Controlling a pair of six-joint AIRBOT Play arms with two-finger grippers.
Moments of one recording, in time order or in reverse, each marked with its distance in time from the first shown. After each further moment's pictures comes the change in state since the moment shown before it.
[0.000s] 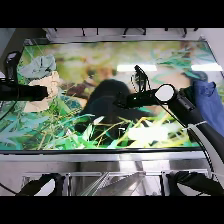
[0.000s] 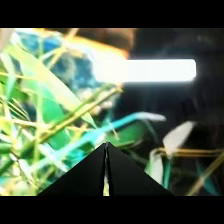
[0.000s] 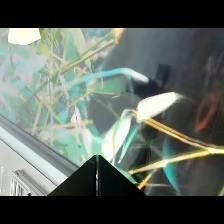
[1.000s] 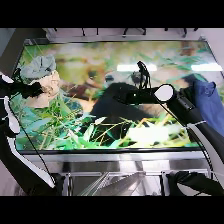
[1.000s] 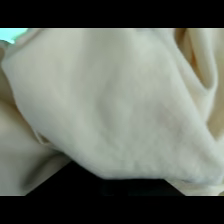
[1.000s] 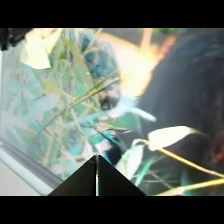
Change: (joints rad) left arm 0.298 -1.030 0.697 -0.132 0.047 0.014; right arm -0.002 -0.005 0.000 0.042 -0.125 0.001
